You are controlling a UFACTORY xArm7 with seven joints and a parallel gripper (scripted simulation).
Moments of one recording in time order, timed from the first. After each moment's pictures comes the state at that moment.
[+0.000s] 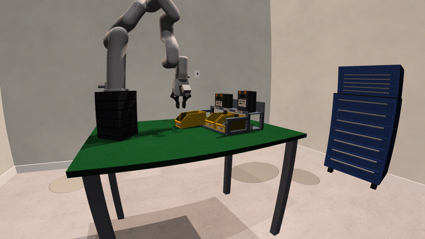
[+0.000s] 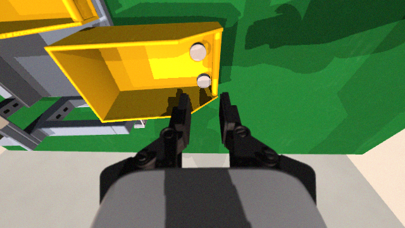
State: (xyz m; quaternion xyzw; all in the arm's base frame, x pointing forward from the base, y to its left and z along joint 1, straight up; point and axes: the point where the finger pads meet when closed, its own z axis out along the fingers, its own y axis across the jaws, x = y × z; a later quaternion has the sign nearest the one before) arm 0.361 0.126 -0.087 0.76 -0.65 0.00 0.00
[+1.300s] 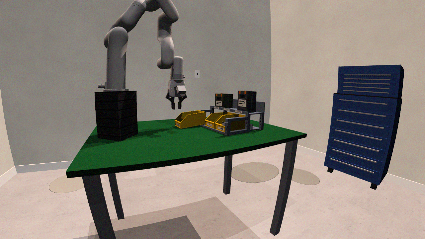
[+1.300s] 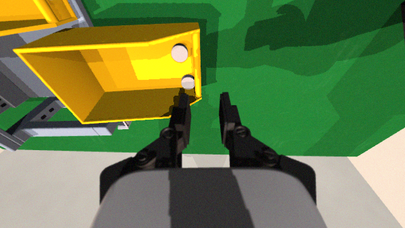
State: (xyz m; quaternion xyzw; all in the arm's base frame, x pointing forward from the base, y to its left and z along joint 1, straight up) arm 0.334 0.121 -0.091 0.76 -0.65 0.00 0.00
